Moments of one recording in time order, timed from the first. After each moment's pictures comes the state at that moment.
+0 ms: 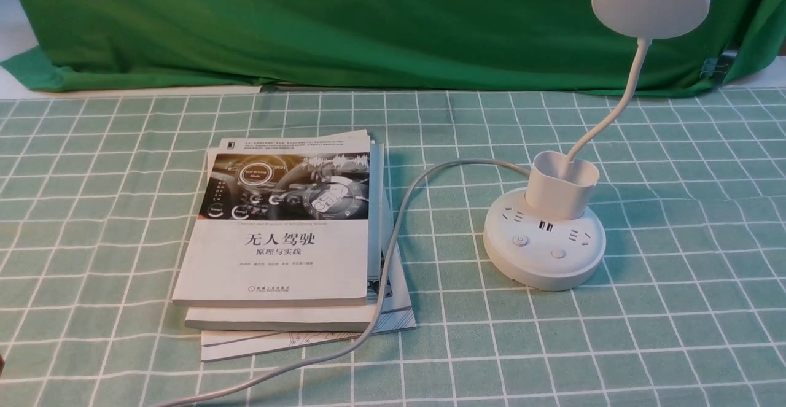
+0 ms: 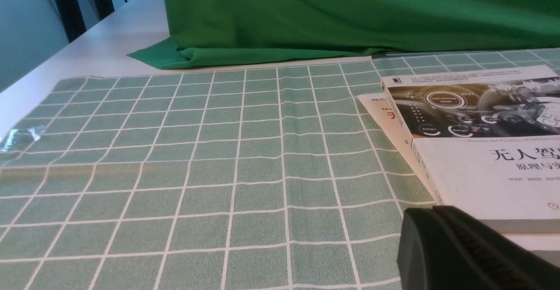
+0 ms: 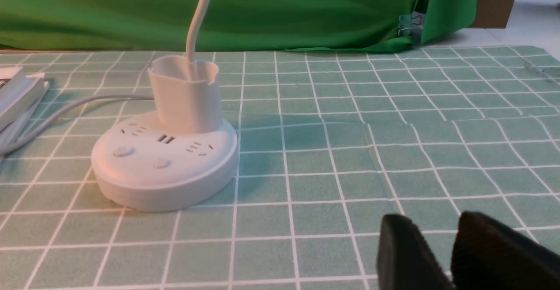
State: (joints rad) right arm 0.07 0.00 0.01 -0.08 0.23 0.11; left arm 0.02 0.00 0.01 -0.01 0.21 0.06
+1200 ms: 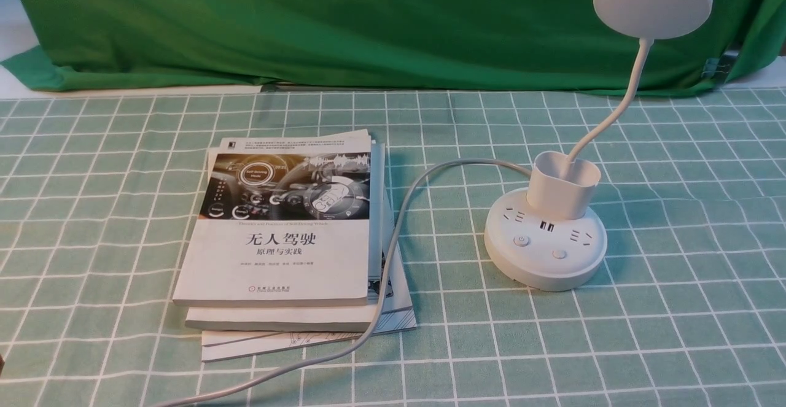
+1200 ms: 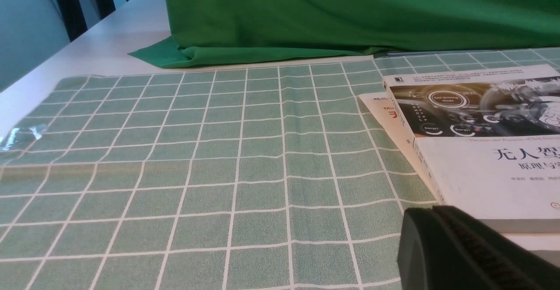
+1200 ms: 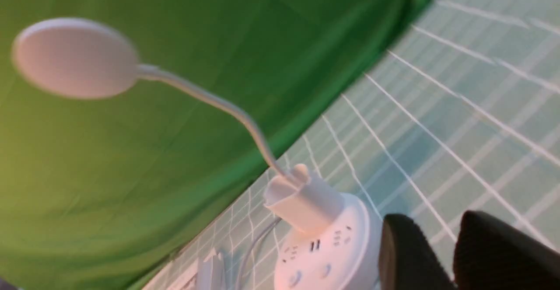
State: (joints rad) right arm 0.09 0.00 0.00 -0.04 0.10 0.83; left arm 0.02 0.00 0.01 -0.01 0.21 0.06
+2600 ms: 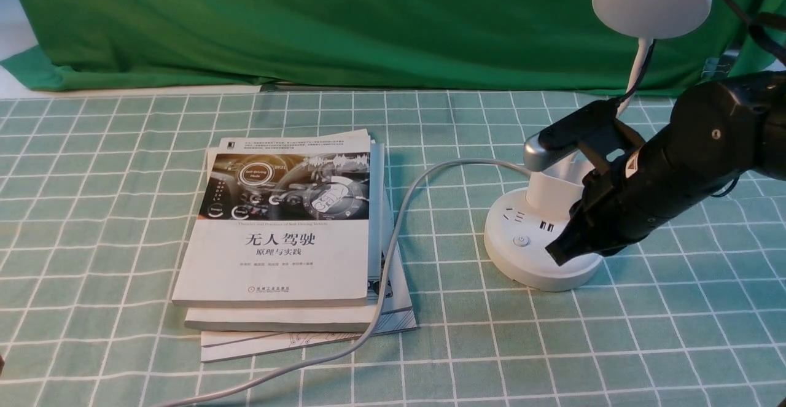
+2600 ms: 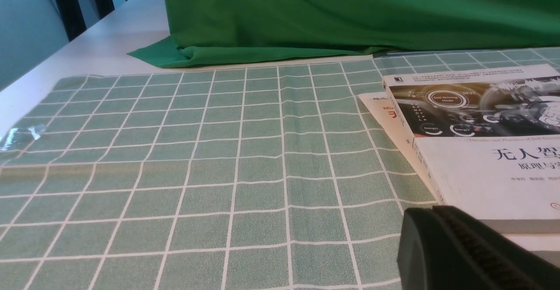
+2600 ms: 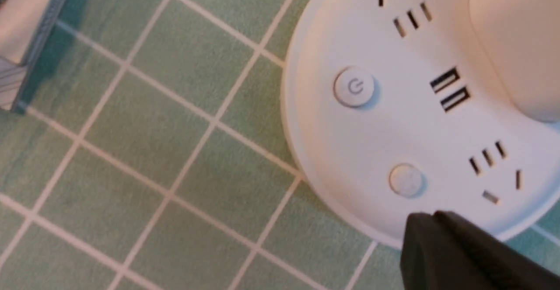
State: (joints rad) right arm 0.41 1.73 -1.14 0.09 0.64 -0.31; left arm 0.02 0.00 0.01 -0.01 0.21 0.06
